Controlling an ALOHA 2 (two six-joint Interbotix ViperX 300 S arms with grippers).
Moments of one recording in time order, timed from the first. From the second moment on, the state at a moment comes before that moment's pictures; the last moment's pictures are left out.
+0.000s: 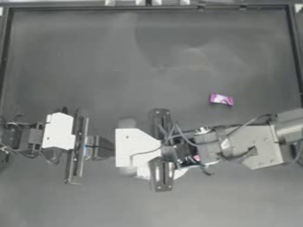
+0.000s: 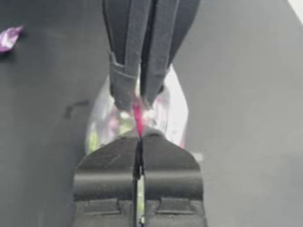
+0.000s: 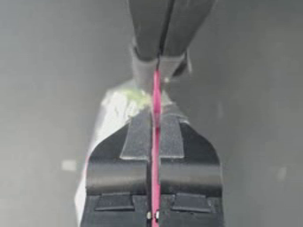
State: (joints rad) left arm -0.10 -0.23 0.99 -0.09 -0.47 0.04; right arm 0.15 0.13 0.15 -0.30 0.75 0.32
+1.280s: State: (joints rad) left arm -0.11 -0.23 0.99 -0.09 -0.47 0.04; right arm 0.23 -0.05 0.42 -0.35 0.75 0.60
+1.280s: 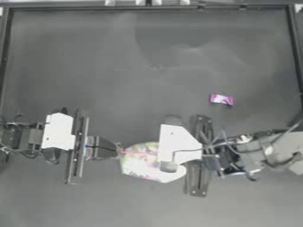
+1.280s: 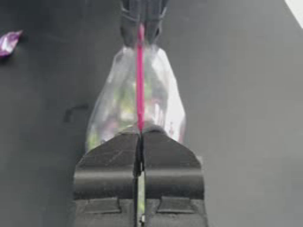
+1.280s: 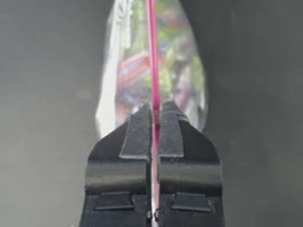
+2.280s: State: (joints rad) left arm -0.11 -0.22 0.99 -0.09 -0.47 0.04; right arm 0.32 -0.17 0.58 -0.35 0.80 0.82
